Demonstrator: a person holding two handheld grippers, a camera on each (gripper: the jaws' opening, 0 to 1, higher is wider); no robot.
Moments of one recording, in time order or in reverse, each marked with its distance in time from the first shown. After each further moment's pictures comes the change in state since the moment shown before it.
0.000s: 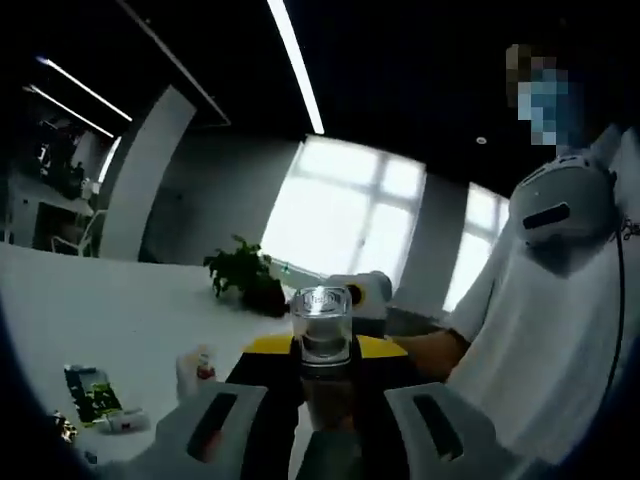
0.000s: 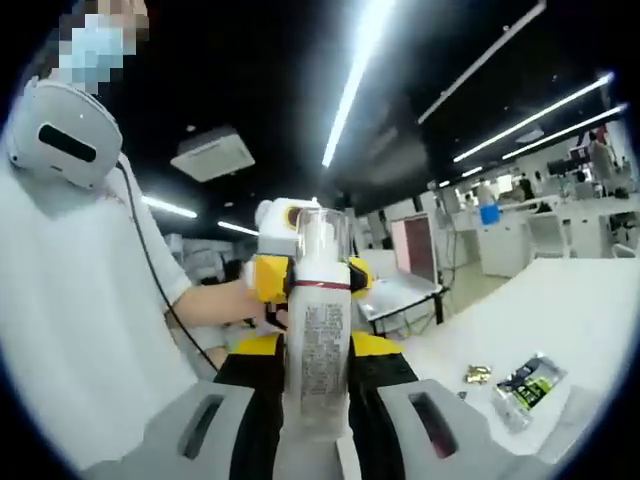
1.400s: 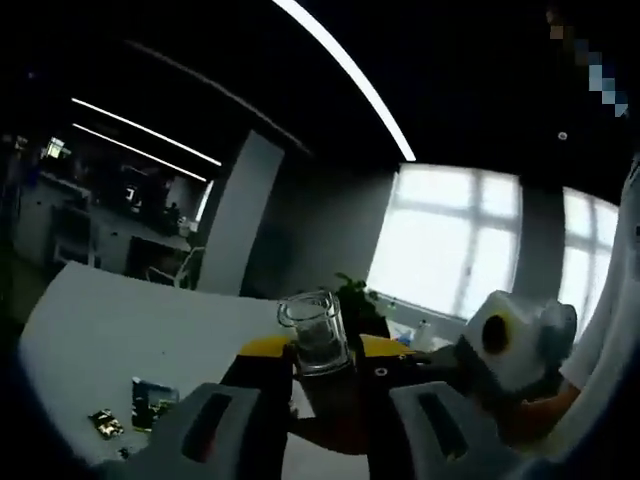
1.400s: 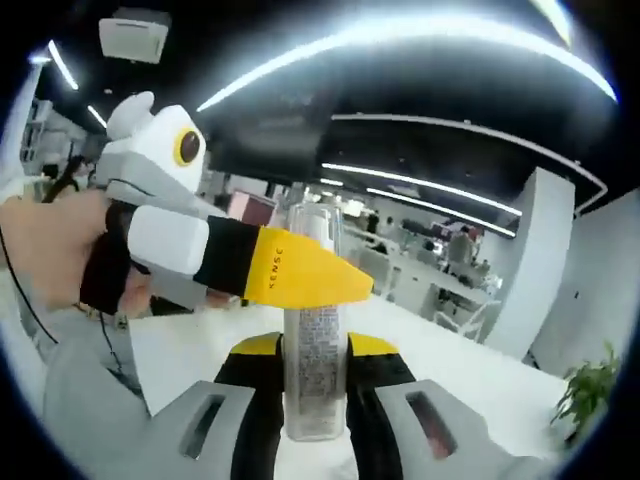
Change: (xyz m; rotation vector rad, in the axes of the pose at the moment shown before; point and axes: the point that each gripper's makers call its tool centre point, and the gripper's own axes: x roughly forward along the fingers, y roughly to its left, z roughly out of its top) left arm 0.021 0.069 0.027 0.021 -0.192 0.557; right arm -0.026 -0.088 0.024 -0.502 0.249 -0.832
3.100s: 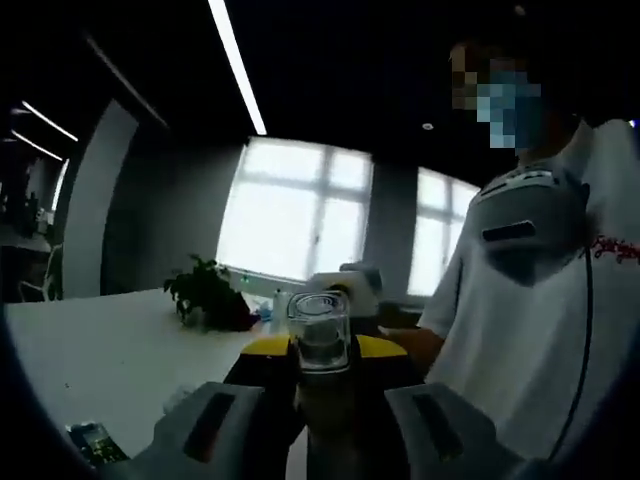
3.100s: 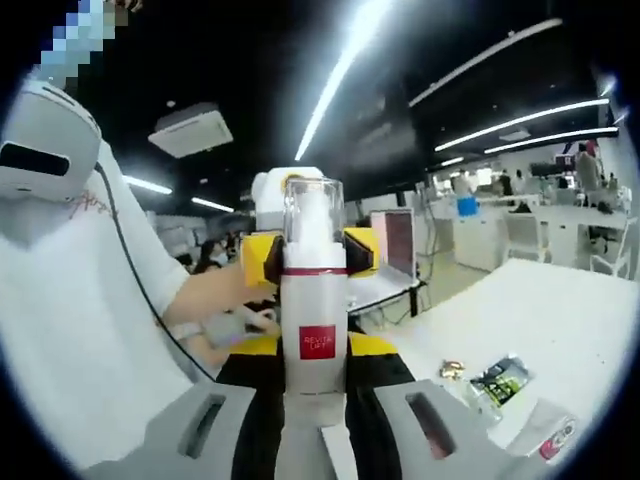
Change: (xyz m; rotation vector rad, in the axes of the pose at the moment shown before) left arm -0.055 -0.063 0.012 0.057 0.173 -0.738; right arm -0.050 0.072 0.037 0.416 -0.117 0.702
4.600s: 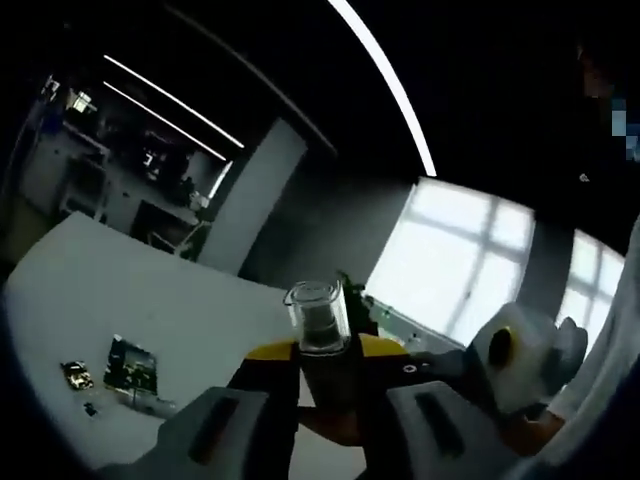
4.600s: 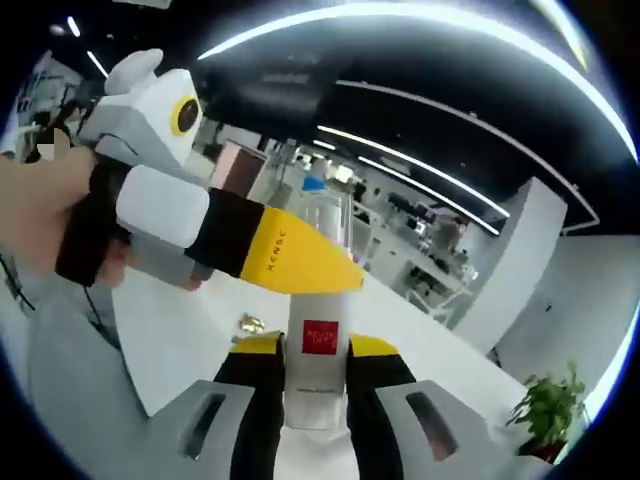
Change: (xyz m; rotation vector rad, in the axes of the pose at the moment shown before) left arm -0.003 0.090 -0.027 -0.214 -0.195 0.716; right arm -0.041 -0.097 -0.019 -0.445 0.298 -0.773
